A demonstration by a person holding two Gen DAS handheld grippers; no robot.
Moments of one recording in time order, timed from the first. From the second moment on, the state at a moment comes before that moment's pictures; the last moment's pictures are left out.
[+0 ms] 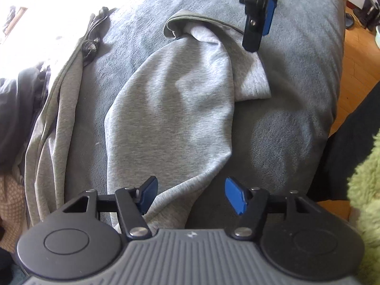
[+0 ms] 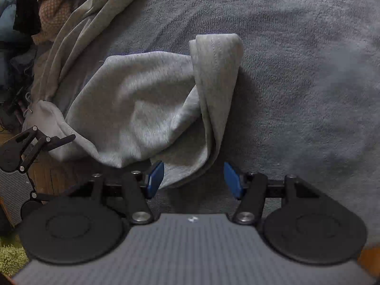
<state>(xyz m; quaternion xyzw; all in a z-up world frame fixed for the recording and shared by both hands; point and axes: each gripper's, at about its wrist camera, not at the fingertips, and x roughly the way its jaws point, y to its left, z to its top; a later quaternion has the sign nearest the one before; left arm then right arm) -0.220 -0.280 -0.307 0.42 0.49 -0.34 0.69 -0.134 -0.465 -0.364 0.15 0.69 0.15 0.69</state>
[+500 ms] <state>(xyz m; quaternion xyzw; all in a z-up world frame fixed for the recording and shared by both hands) -0.219 -0.263 -0.339 0.43 0.47 -0.33 0.70 -0.131 -0.454 -0.394 0.17 0.66 0.05 0.73</state>
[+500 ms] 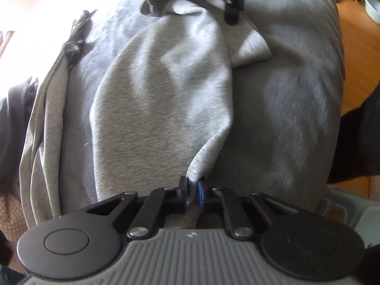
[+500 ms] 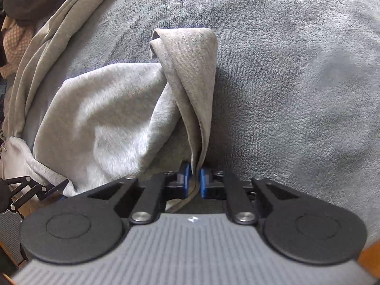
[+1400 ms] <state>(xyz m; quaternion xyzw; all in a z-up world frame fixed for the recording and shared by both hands) -0.051 -0.222 -0.293 0.17 0.55 -0.20 0.79 -0.213 -0.526 -0.324 0.20 0.67 0.05 0.71</state>
